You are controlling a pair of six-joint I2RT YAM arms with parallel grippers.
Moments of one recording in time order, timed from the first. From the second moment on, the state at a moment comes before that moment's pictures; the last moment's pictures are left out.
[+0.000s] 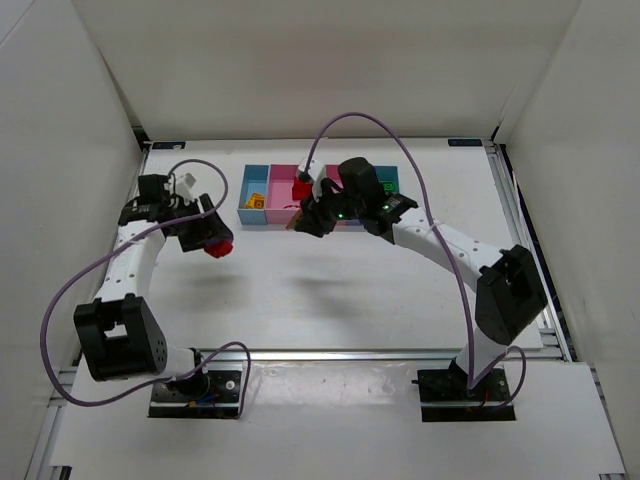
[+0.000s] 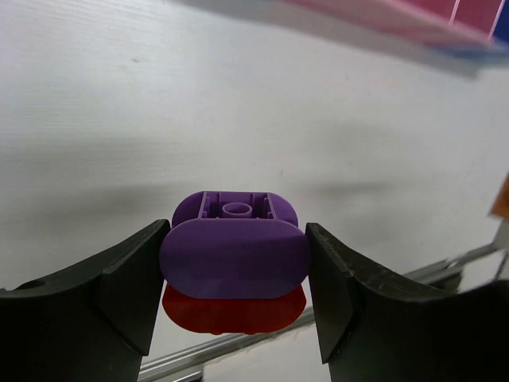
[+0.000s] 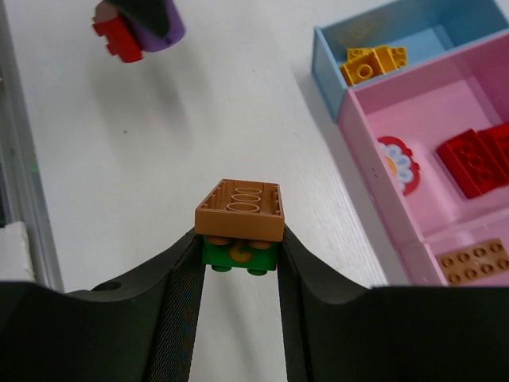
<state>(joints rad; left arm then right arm) 0.16 1.37 1.10 -0.71 0.48 -0.28 0.75 1.68 1.37 -0.17 -0.50 -0.13</state>
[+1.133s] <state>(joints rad) -0.45 1.71 1.16 -0.74 0.41 0.15 0.49 1.32 1.15 -0.43 -0.70 -0.41</state>
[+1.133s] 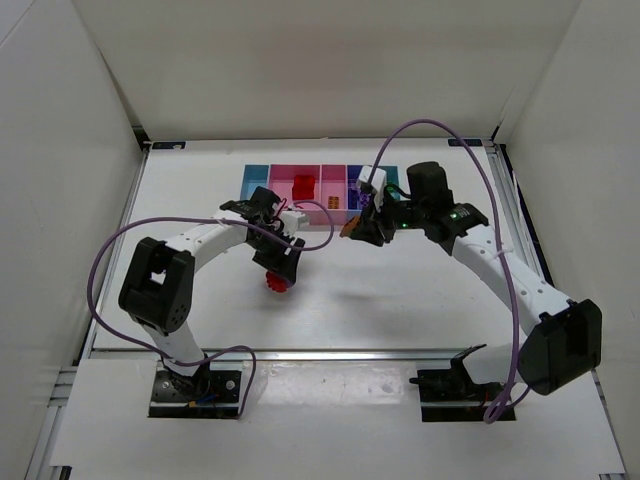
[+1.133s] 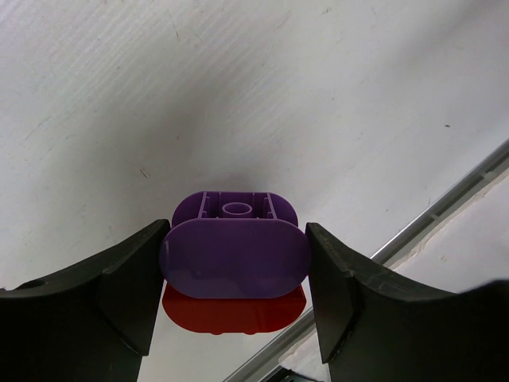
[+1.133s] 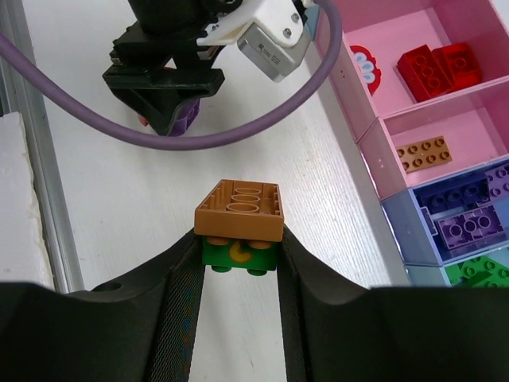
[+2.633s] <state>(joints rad) -0.14 1.37 1.15 -0.14 1.23 -0.24 0.45 1.54 1.33 -0.57 -1.06 -0.57</state>
